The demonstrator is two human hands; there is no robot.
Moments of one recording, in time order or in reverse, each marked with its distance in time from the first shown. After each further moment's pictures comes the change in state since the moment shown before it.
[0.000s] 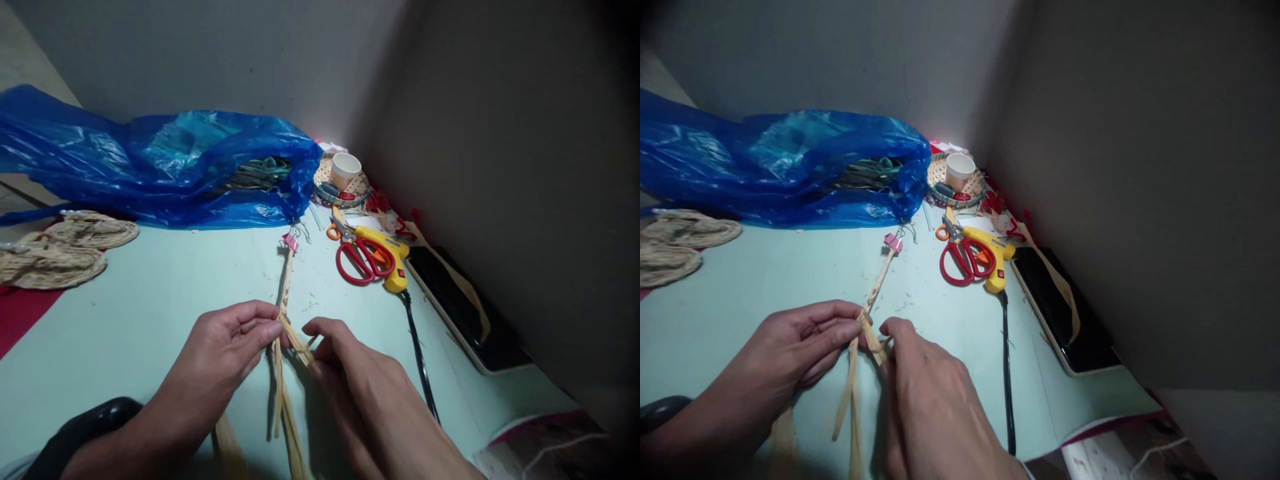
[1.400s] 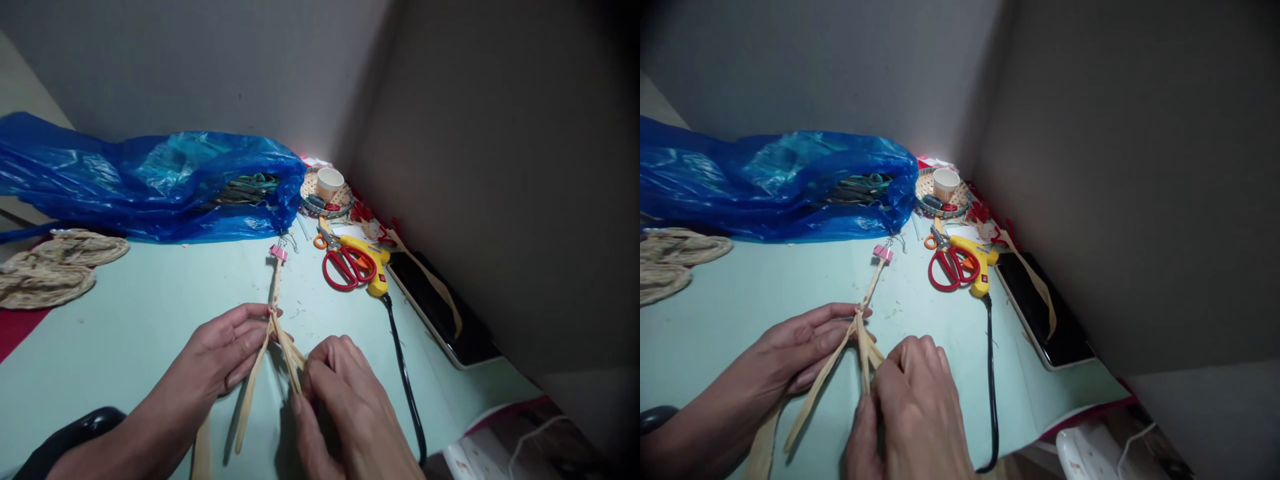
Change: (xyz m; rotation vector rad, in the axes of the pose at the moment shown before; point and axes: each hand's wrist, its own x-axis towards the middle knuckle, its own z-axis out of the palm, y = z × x) left_hand -0.002 0.002 0.001 -0.066 -0.103 -0.024; right_hand -0.013 0.017 0.033 -0.209 0.403 -0.235
